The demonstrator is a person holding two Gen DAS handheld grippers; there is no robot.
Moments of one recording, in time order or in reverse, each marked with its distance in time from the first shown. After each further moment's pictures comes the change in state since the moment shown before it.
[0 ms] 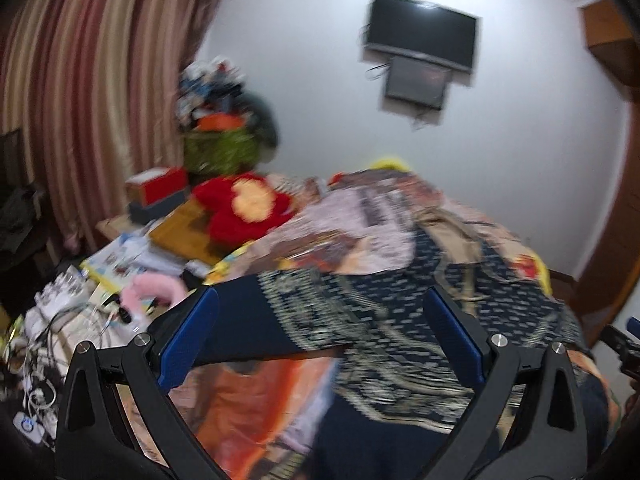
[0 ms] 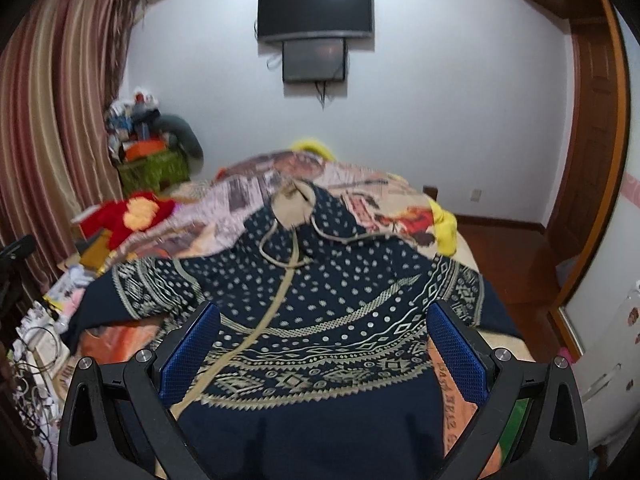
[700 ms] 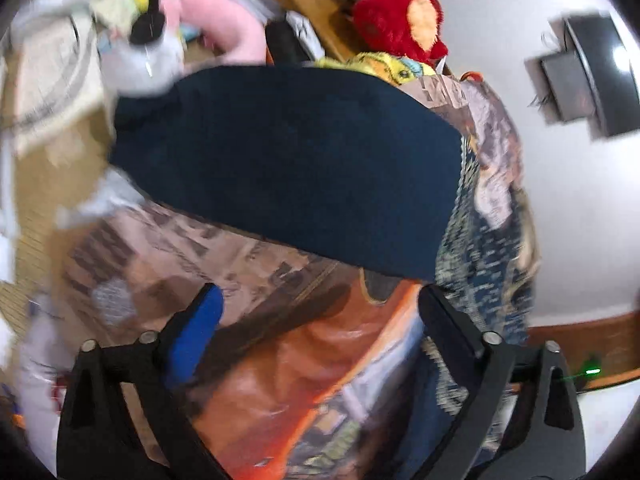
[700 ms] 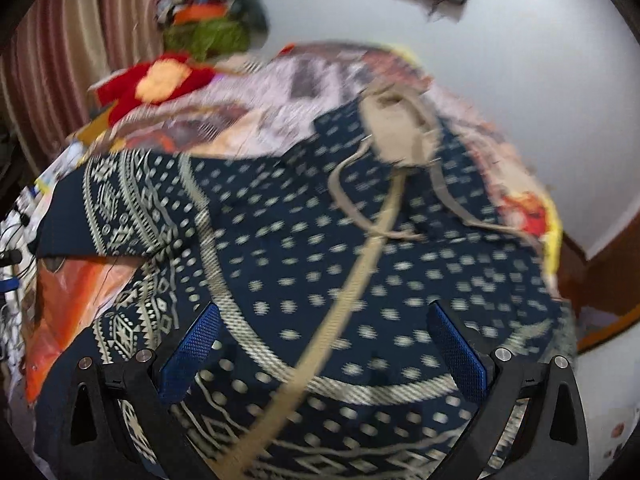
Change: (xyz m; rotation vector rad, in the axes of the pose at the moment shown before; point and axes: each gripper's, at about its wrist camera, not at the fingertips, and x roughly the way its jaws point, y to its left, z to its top) left arm 0.160 0.200 -0.115 -0.739 0.651 -0.162; right arm 0.218 0.115 0.015 -0.328 0.397 0.147
